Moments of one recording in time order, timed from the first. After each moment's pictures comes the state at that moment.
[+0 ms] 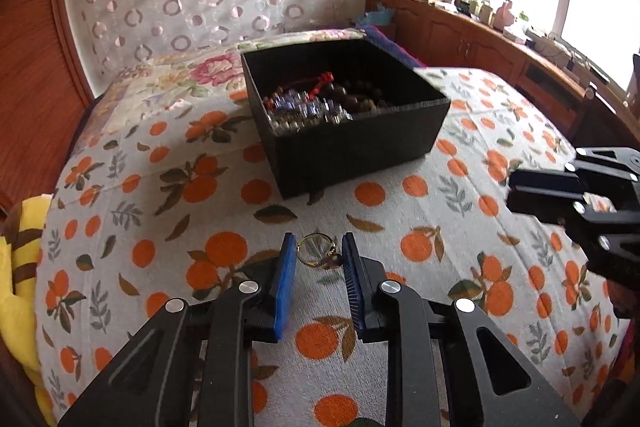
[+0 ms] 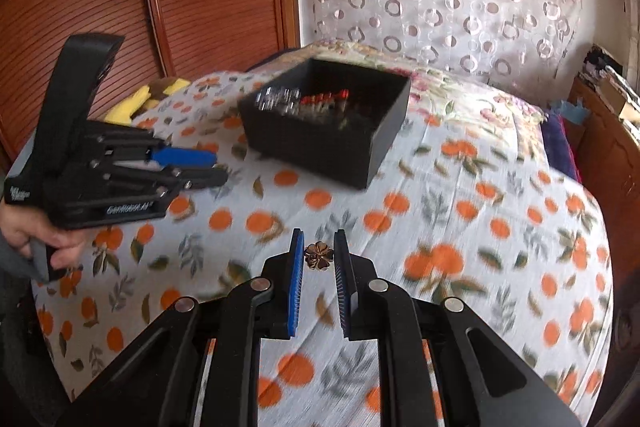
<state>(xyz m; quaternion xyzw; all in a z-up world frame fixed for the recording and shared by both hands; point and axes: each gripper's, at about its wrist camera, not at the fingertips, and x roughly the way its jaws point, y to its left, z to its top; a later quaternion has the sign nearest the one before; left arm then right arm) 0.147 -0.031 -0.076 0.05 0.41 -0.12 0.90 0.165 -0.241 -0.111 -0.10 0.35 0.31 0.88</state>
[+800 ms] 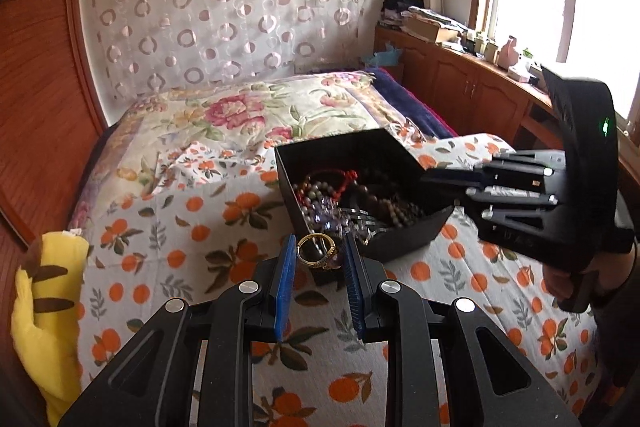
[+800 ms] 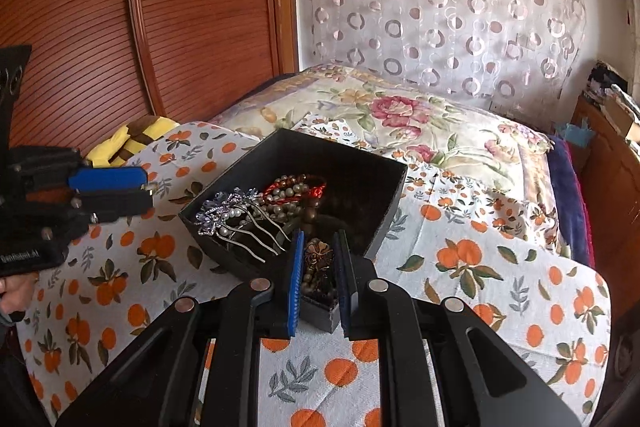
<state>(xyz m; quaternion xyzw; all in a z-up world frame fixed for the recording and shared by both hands) 0.168 -0.014 -0.015 0.03 0.35 -0.11 0.93 0.254 -0.210 -0.090 -0.09 0.33 0.31 0.89</state>
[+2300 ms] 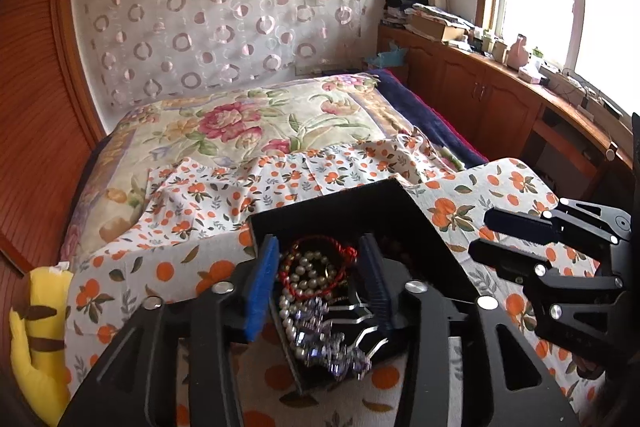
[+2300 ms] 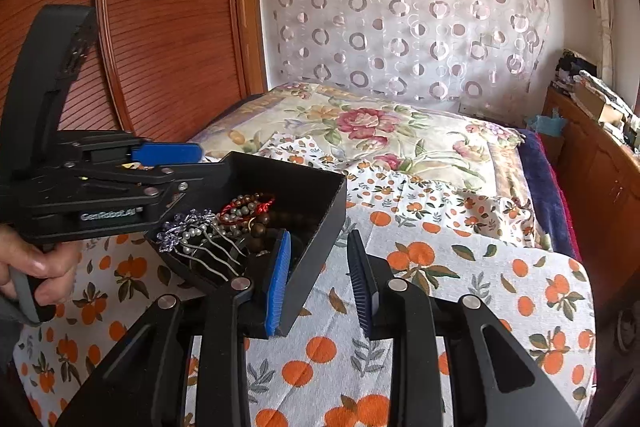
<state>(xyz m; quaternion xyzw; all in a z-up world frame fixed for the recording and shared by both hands) 0.244 -0.048 -0.017 0.04 0.36 -0.10 0.93 0.256 -0.240 -0.081 -0.06 0.30 0.26 0.91</state>
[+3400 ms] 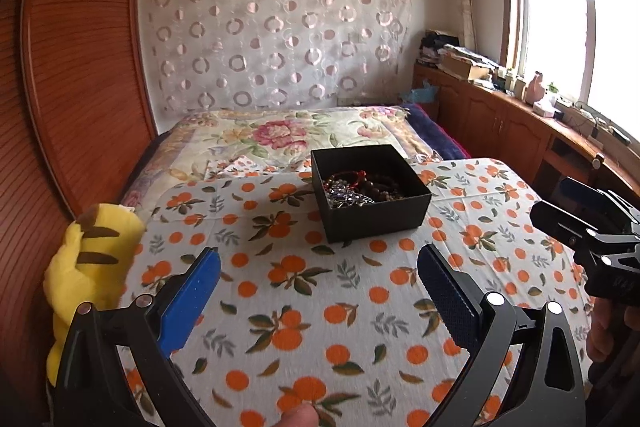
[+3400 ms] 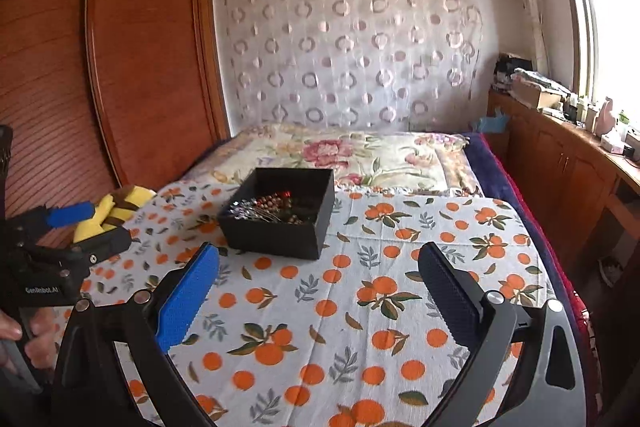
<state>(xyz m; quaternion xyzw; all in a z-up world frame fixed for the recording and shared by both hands) 0.052 -0.016 0.007 0.01 0.29 -0.03 0.96 0.100 -0.272 -0.043 0.01 0.24 0.17 0.96</state>
